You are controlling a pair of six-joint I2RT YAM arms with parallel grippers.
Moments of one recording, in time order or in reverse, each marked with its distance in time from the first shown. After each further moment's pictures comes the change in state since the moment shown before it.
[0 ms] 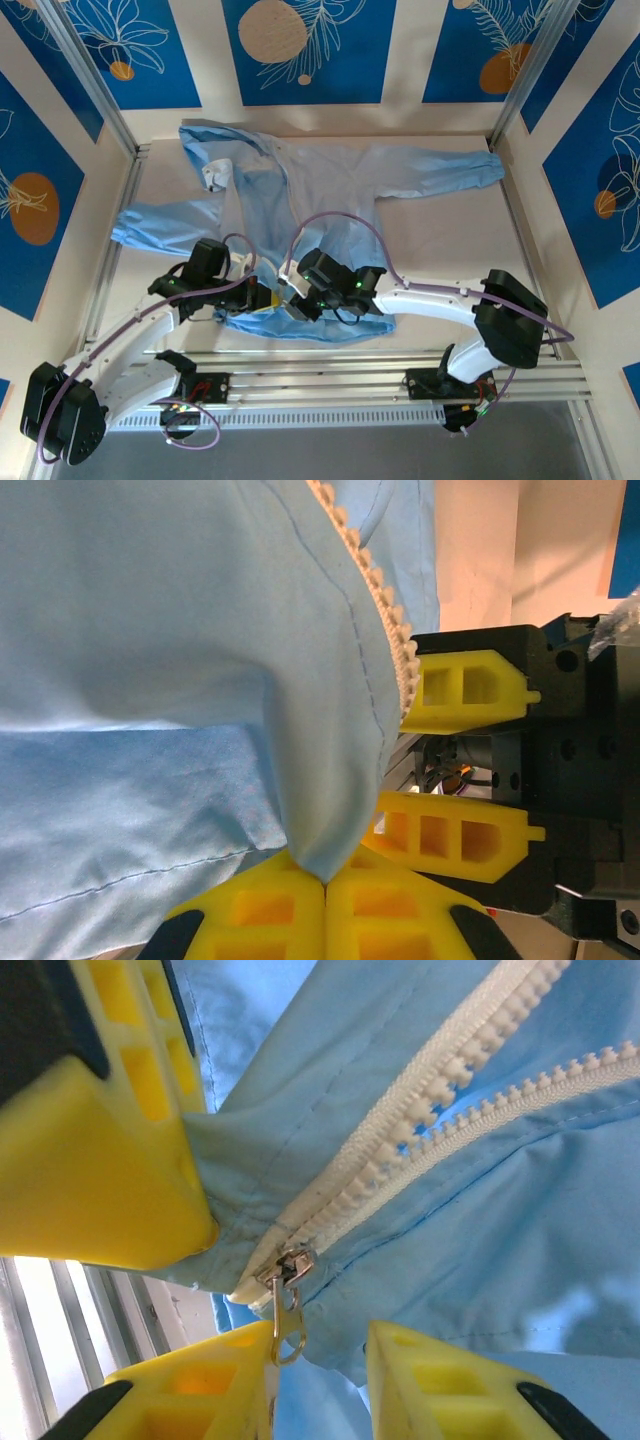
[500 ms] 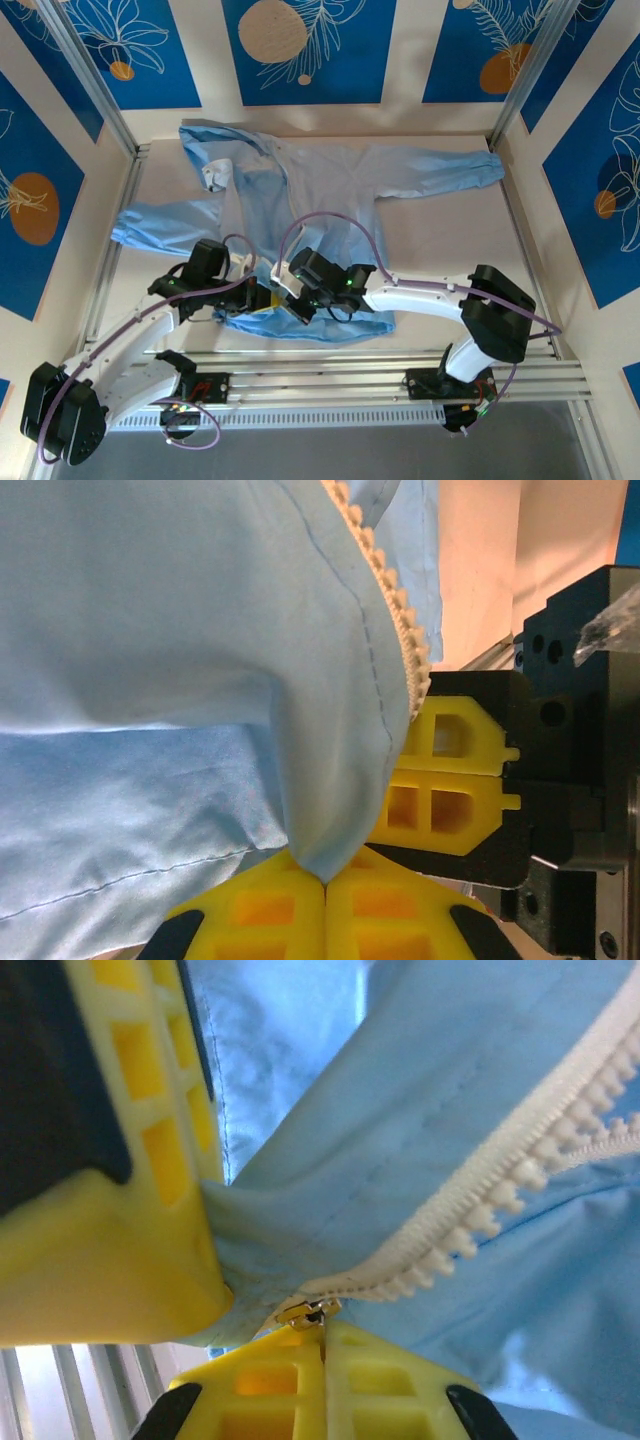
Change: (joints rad) left arm 0.004 -0.003 -0.008 -0.005 0.007 0.003; right arm 0.004 0.063 0.055 -0.002 0.001 -0.067
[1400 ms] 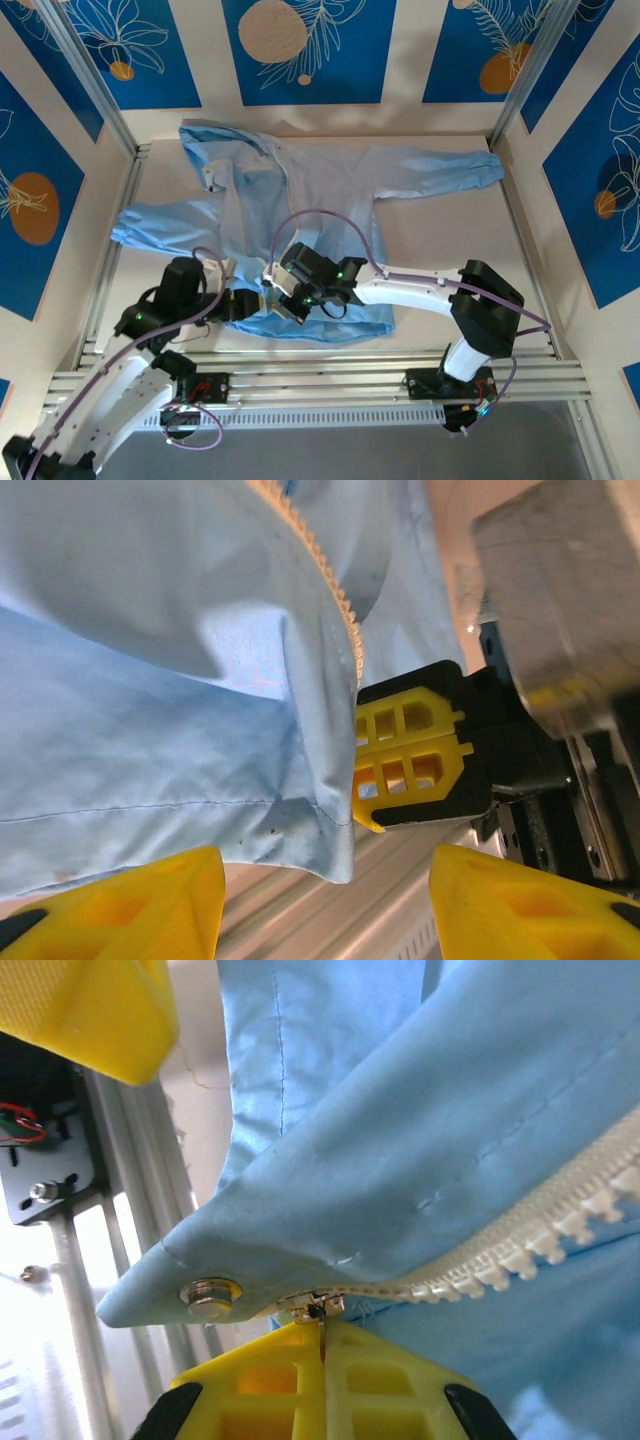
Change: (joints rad) left arm -0.020 -0.401 -0.035 -0.166 -0.264 0.018; right arm -0.008 0.067 0.110 -0.103 -0.156 0.022
